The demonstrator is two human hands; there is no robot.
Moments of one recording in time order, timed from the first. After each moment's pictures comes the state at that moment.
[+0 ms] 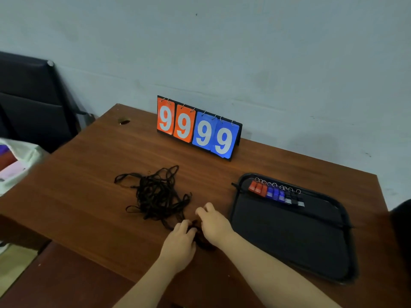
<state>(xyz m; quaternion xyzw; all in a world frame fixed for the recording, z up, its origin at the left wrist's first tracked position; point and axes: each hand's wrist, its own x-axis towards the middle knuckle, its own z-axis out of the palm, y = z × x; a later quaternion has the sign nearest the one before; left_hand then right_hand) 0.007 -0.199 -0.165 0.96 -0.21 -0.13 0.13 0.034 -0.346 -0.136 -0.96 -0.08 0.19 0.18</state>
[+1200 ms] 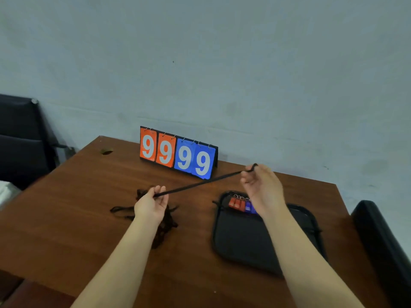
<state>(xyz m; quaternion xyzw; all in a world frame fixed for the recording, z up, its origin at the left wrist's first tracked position) 0.099 -0.220 -0.018 0.32 0.36 -0.11 0.87 0.015 -0.457 0.037 -0.37 0.16 -0.15 0.90</state>
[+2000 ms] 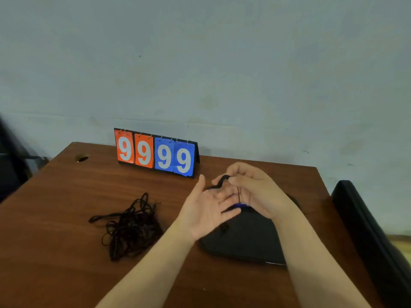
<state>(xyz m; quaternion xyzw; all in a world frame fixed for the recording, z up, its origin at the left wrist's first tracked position) 0.031 -0.333 0.004 0.31 -0.03 -0.52 0.80 -0.030 -0.480 0.074 -0.63 0.01 0.06 0.78</state>
